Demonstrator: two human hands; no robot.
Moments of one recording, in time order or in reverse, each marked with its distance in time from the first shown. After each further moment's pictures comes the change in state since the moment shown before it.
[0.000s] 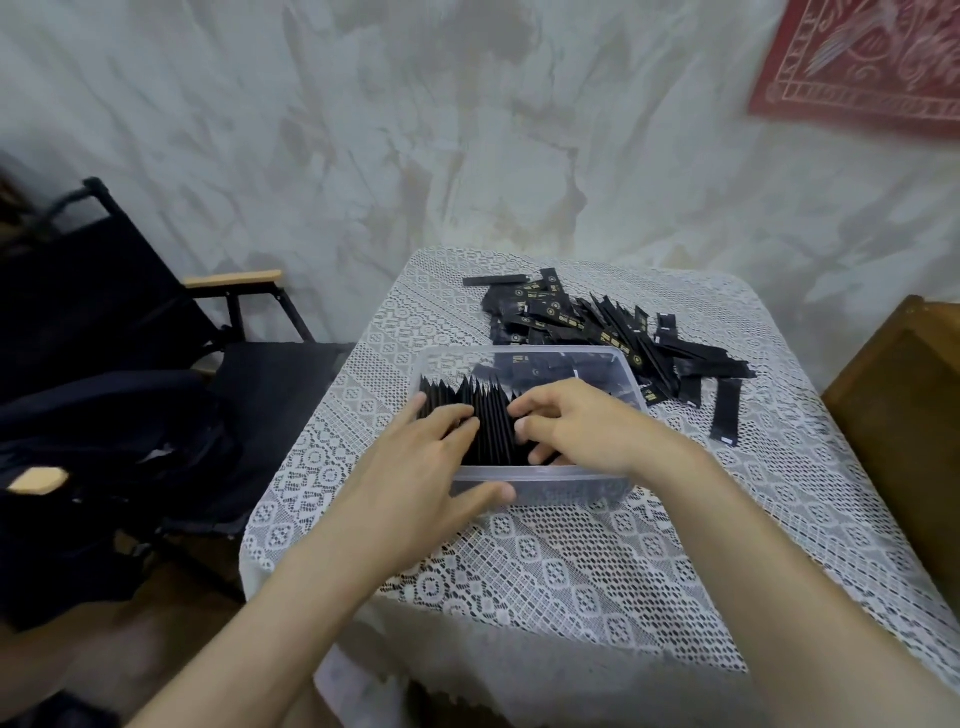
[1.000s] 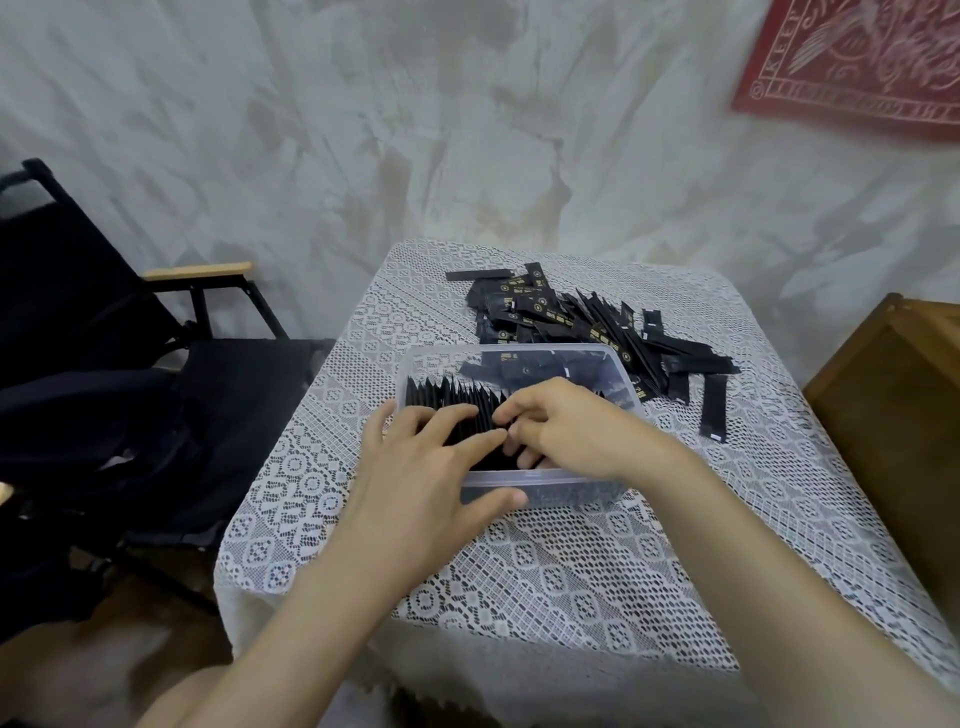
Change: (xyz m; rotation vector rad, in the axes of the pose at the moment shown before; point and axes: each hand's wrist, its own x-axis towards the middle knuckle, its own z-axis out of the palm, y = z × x) left_hand 0.009 -0.005 0.028 0.015 0.100 -0.023; right_hand -0.001 -0.012 0.004 -0.081 0.004 0.008
